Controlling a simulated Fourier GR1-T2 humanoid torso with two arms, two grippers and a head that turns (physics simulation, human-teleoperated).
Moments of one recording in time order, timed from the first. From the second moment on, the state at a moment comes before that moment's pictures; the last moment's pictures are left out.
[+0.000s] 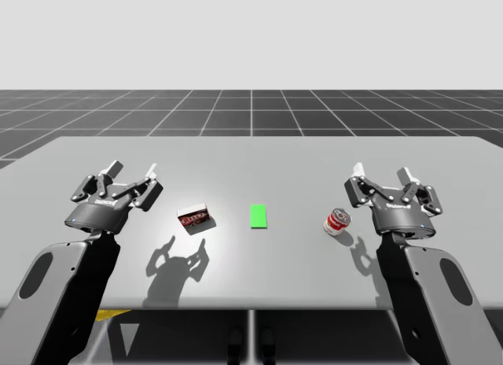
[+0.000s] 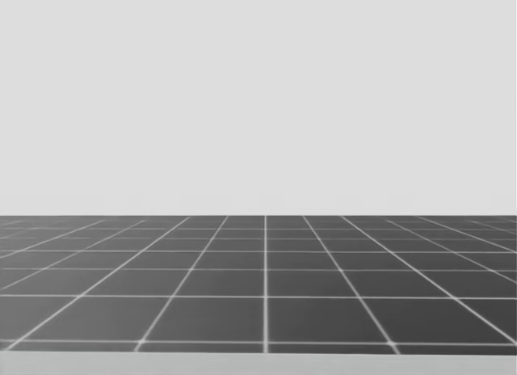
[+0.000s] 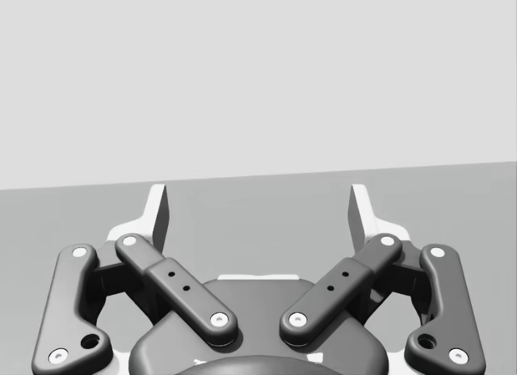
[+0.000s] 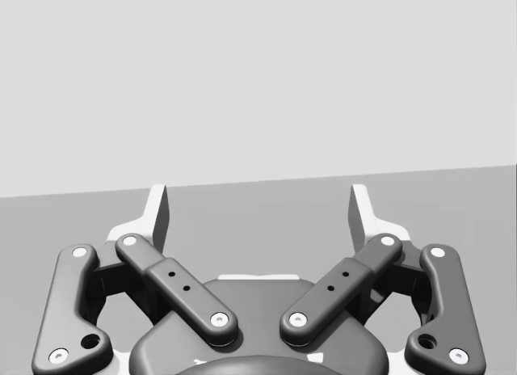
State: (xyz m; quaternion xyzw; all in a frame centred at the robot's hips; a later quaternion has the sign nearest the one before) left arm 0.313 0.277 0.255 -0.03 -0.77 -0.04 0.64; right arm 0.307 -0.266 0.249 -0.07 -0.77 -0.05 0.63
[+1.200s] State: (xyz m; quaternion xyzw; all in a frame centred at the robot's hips) left arm 0.314 0.275 0.256 -0.03 -0.77 -0.05 0.64; right arm 0.306 -0.265 0.252 -0.09 -0.77 -0.06 0.63
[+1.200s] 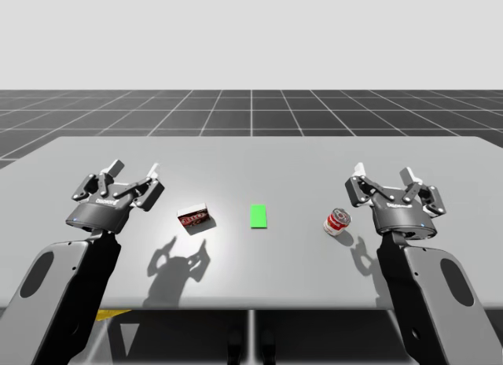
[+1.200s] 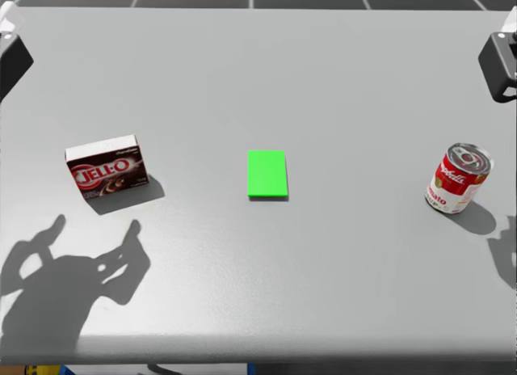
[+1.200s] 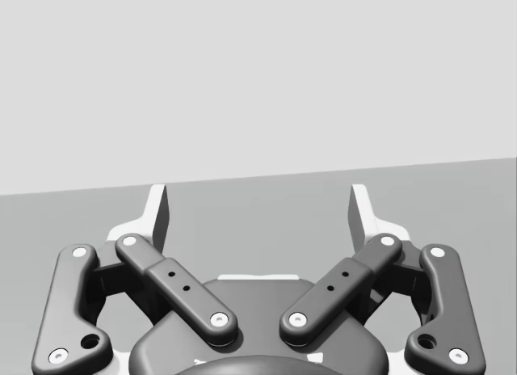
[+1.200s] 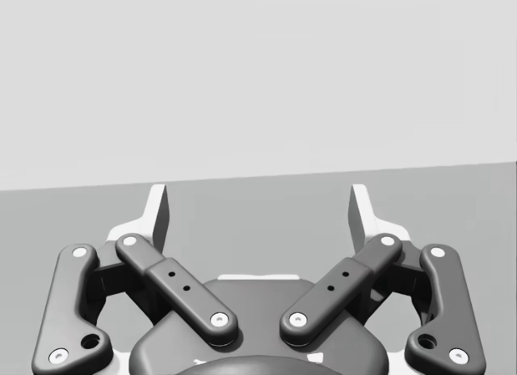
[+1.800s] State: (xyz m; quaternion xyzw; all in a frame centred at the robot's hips) left arm 0.312 0.272 0.255 -0.03 -0.77 -0.05 0.64; right arm 0.305 -0.264 0.251 -0.10 -0.77 -0.05 0.63
